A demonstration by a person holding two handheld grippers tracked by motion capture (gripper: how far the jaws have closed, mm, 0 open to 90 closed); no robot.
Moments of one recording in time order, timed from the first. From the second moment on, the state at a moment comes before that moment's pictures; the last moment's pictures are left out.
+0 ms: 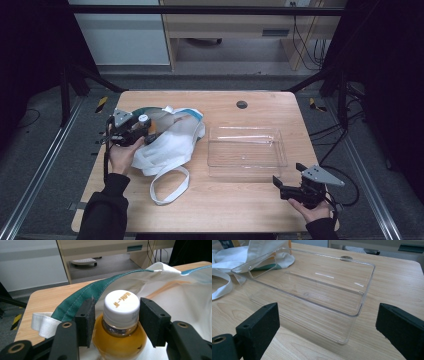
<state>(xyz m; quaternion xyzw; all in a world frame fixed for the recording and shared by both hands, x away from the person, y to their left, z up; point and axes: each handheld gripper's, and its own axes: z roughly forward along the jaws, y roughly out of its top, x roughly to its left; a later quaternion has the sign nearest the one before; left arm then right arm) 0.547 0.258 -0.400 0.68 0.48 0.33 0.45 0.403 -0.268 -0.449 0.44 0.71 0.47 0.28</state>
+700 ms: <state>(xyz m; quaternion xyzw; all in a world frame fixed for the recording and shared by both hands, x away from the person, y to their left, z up) 0.553 0.253 -0.406 0.68 0.47 0.34 0.45 0.403 -0.268 -0.449 0.44 0.71 0.47 0.28</state>
